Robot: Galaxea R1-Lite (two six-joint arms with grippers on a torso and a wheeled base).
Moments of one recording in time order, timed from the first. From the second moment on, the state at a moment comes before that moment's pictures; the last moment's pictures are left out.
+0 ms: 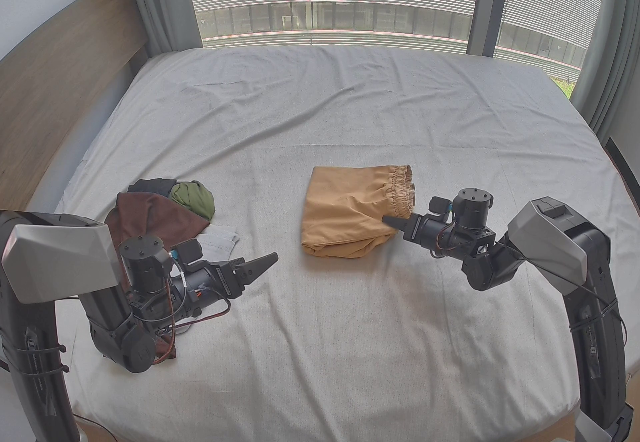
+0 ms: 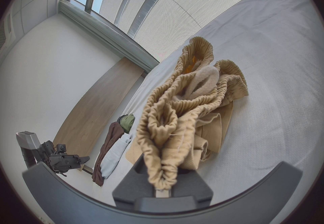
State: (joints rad) left arm -0.29 2.25 -0.52 -1.55 -0.43 -0.52; right arm 0.24 2.63 -1.45 -1.01 0.57 0.56
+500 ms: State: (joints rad) left arm -0.29 2.25 -0.52 -1.55 -0.43 -0.52; right arm 0.24 2.65 -1.36 -1.08 0.56 0.54
